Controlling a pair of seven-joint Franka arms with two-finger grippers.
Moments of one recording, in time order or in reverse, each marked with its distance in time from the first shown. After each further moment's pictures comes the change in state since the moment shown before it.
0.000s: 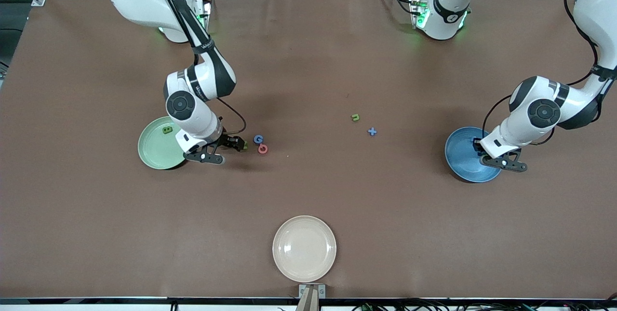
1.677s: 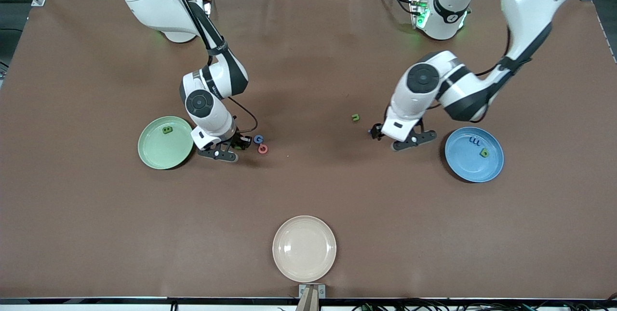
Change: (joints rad) left arm -0.471 -0.027 -0.226 0.095 -0.189 -0.192 -1.109; right arm 0.061 0.054 -0.008 0.001 0.000 0.063 0.077
